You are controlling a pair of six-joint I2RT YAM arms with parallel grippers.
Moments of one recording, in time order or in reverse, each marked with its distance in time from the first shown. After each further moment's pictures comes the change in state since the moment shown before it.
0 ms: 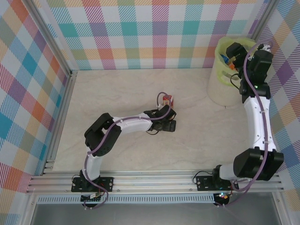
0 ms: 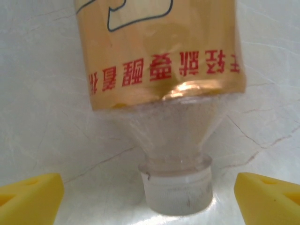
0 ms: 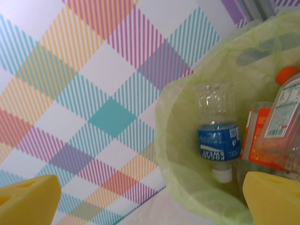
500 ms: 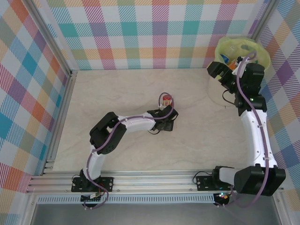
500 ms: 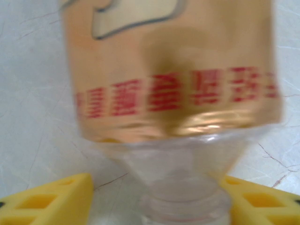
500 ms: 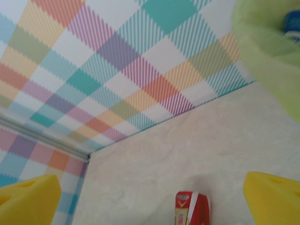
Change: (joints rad) left arm 0.000 0.066 0.054 -0.021 -0.034 0.002; right arm 0.087 -0.159 -0.172 -0.119 -0.341 -0.108
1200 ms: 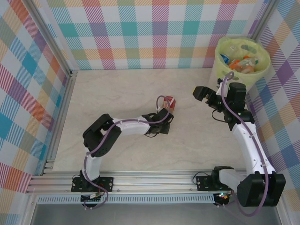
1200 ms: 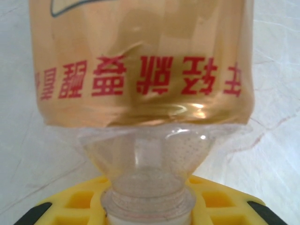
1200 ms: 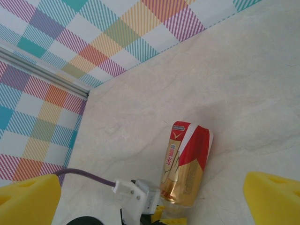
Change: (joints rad) left arm 0.000 -0.132 -0.217 0.192 0.077 0.050; right arm 0.101 -0.112 -0.324 0.048 -0.064 -0.062
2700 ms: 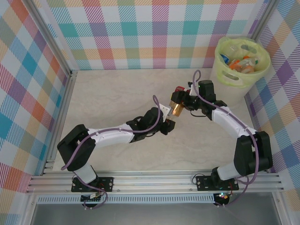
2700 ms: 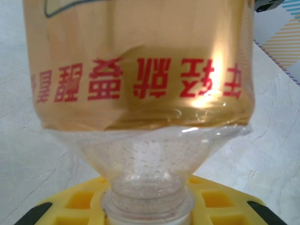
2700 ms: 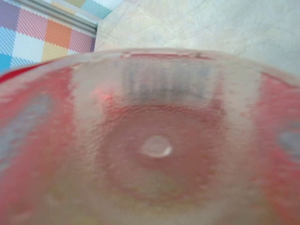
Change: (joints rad) left arm -0.035 -0.305 -0.219 0.356 0.172 0.206; right arm 0.251 0.359 0.040 0.155 -0.055 0.119
